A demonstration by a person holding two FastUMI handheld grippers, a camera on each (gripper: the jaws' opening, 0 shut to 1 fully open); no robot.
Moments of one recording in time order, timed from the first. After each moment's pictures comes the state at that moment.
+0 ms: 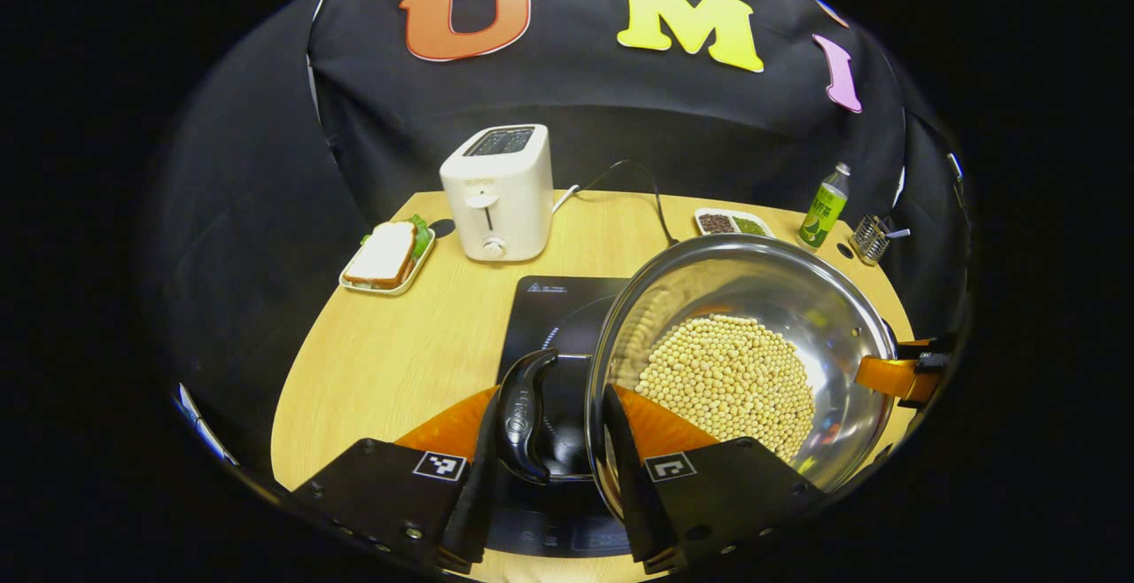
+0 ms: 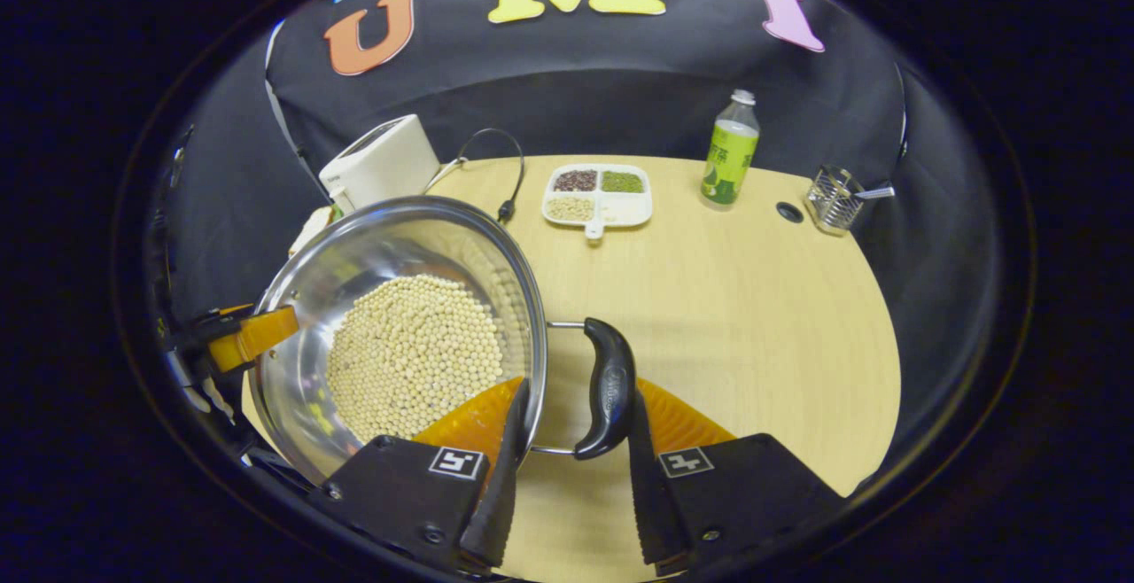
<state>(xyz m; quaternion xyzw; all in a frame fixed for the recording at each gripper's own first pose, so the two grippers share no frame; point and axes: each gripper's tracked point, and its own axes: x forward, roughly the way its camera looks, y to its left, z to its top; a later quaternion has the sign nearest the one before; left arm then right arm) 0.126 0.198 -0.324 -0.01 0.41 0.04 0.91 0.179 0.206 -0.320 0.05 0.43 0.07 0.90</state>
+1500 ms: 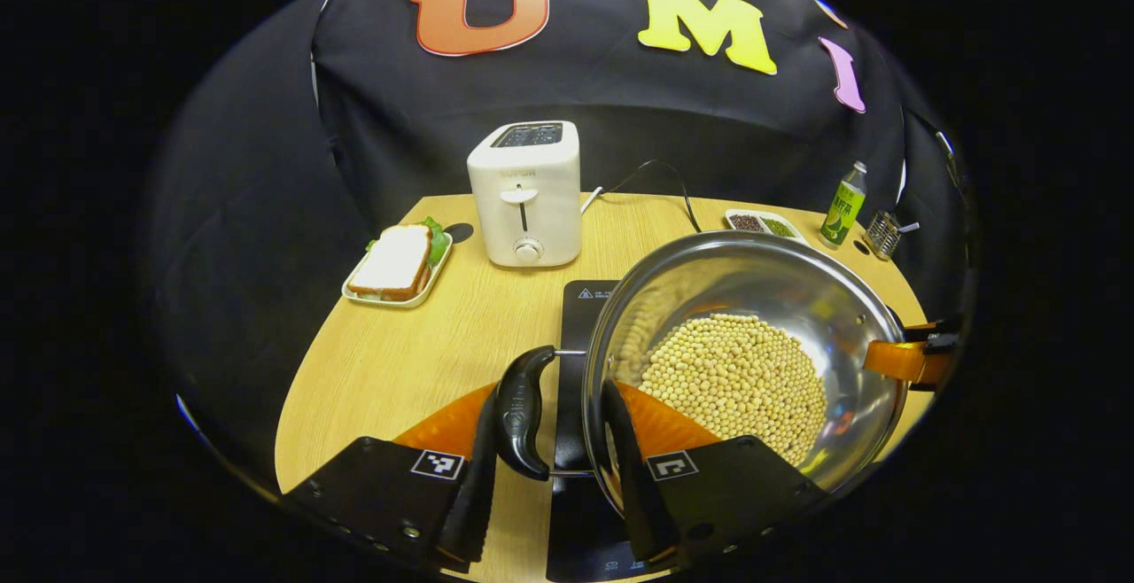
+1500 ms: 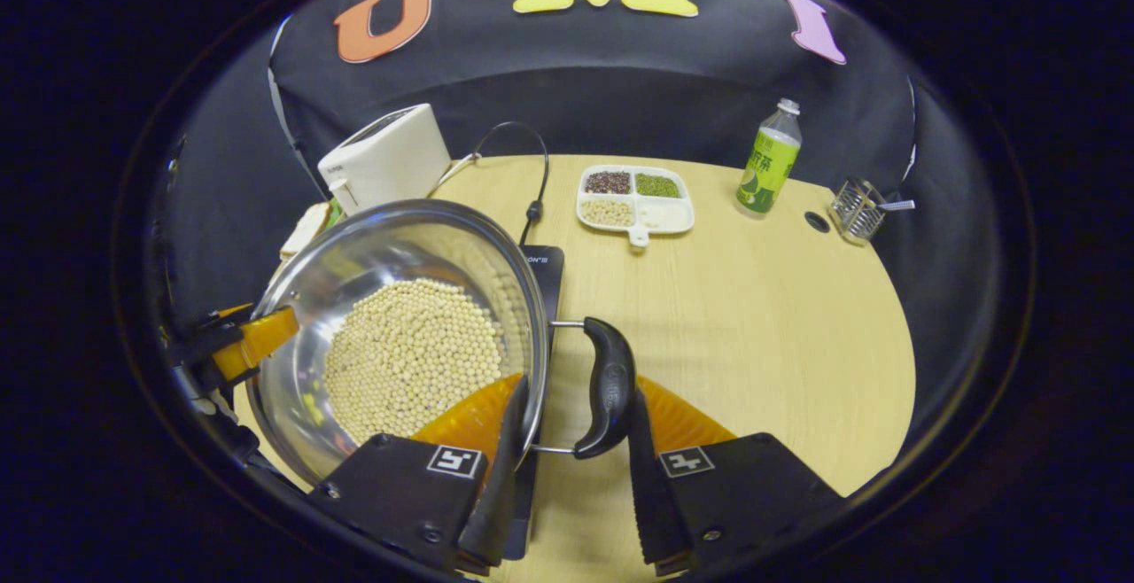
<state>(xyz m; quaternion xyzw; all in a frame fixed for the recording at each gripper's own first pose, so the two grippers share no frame) 0.145 0.244 -0.353 0.00 0.39 0.03 0.92 0.200 0.252 -0.336 0.04 0.42 0.06 0.91</state>
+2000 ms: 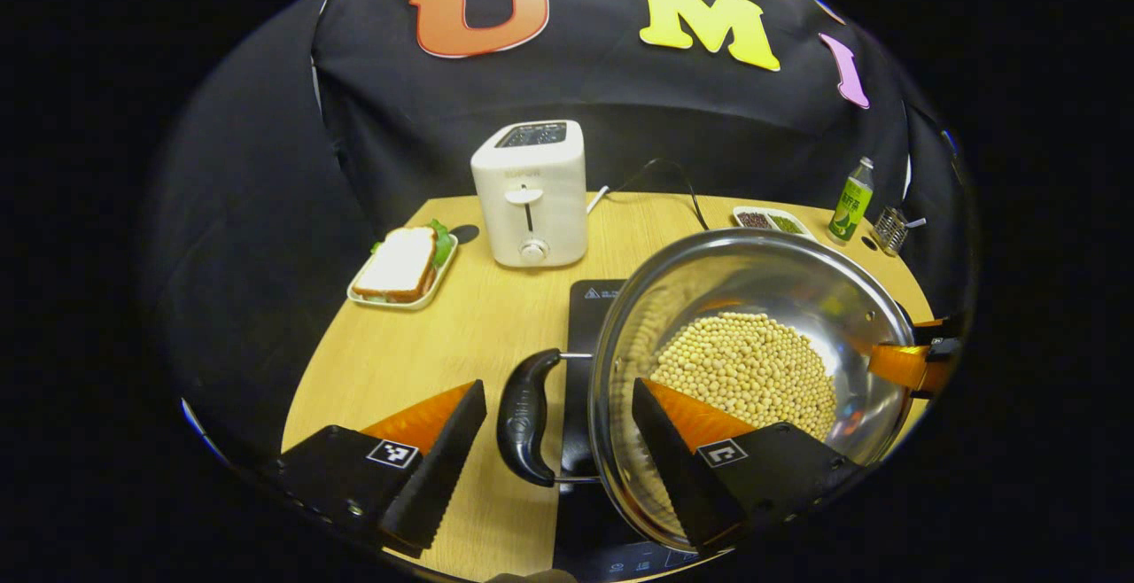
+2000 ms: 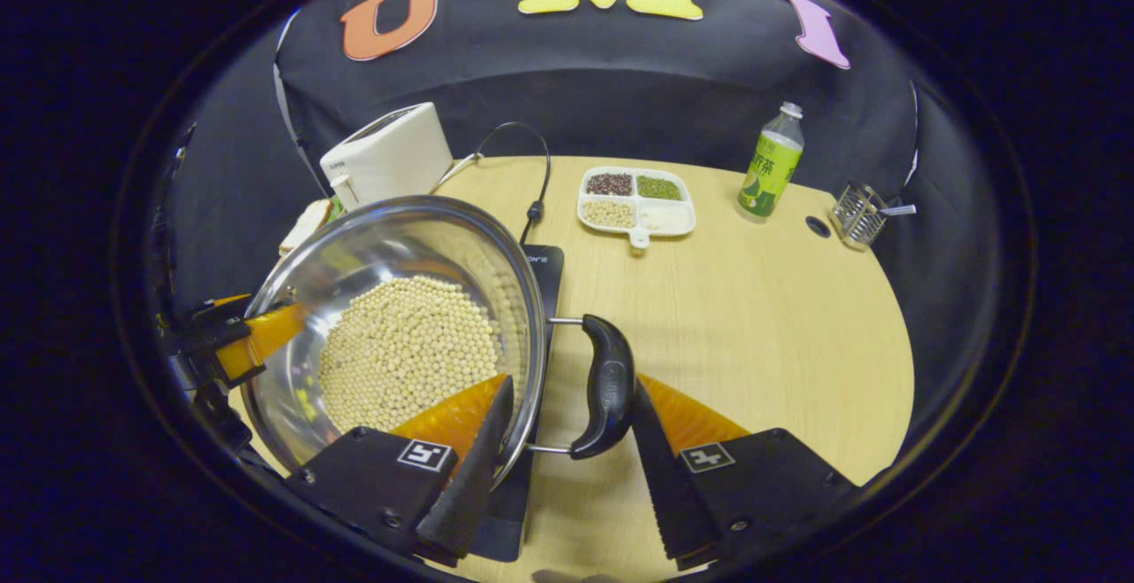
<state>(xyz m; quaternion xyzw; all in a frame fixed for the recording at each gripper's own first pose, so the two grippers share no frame) 0.150 0.255 -0.343 0.02 0.37 0.05 0.93 0.200 0.253 -0.336 0.04 0.41 0.07 0.91</state>
